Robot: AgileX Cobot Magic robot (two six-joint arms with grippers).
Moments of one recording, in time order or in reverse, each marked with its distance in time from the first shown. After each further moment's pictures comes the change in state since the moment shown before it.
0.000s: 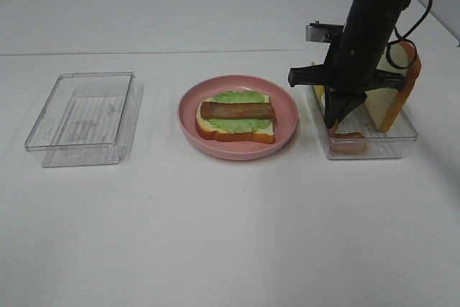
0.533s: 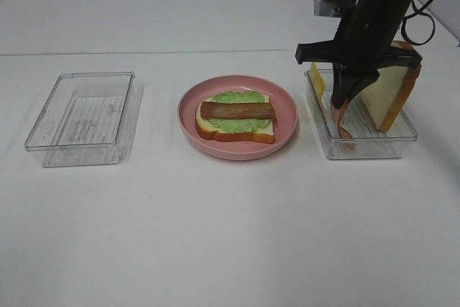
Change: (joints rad) left arm 0.000 0.000 0.000 0.000 0.000 0.000; right arm 0.000 -0.118 0.000 -0.005 0.062 0.000
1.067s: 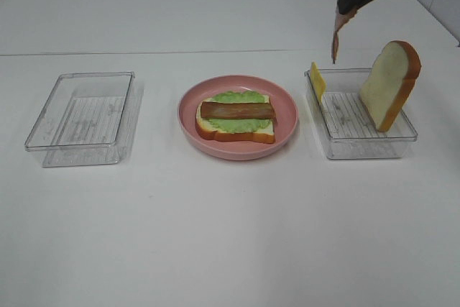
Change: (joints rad) left arm 0.000 0.000 0.000 0.000 0.000 0.000; right arm 0.000 -0.286 0.000 0.091 -0.115 -0.036
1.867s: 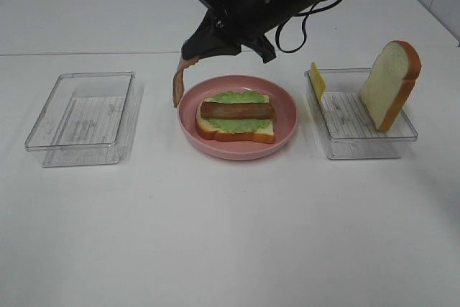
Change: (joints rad) left arm 0.000 0.000 0.000 0.000 0.000 0.000; right arm 0.147 0.337 -0.004 0.813 -0.167 -0.488
